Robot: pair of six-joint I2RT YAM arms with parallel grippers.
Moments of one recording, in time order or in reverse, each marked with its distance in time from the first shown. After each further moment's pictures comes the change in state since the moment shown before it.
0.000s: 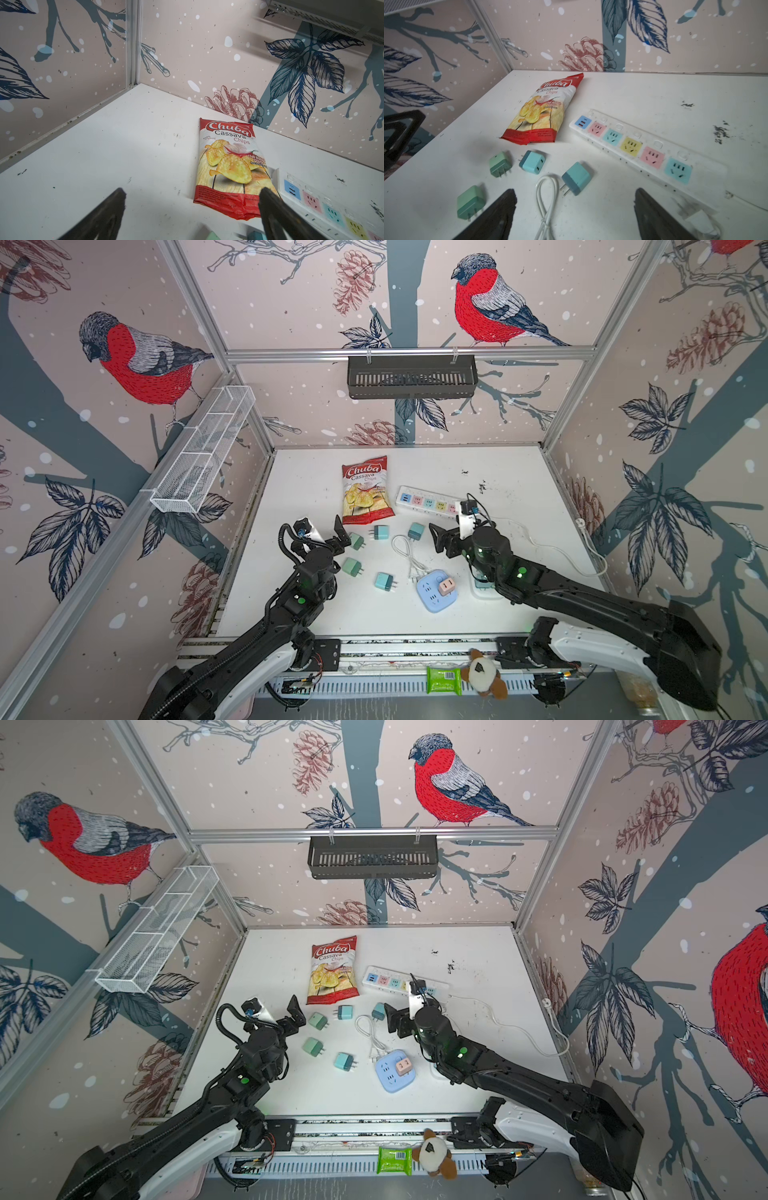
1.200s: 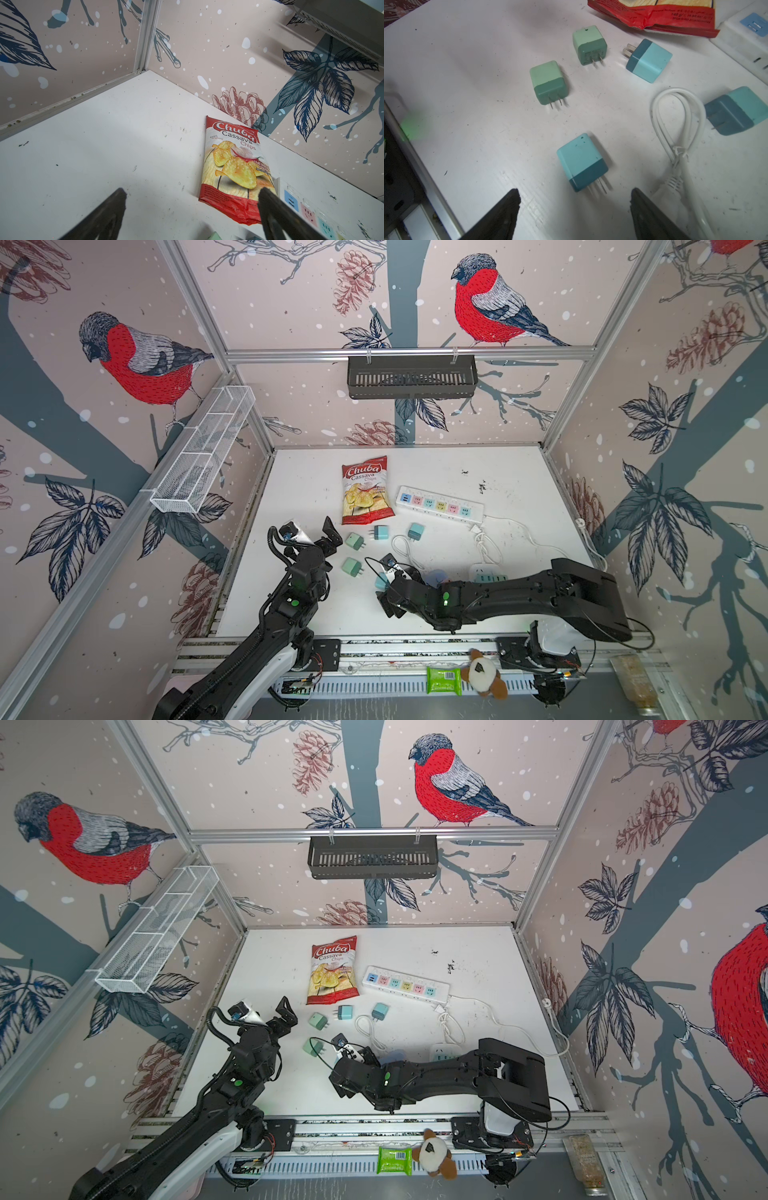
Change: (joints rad) left arm 0.127 -0.080 -0.026 -0.079 0.121 -0.145; right arm 0.417 0.565 0.267 -0.147 0.017 0.134
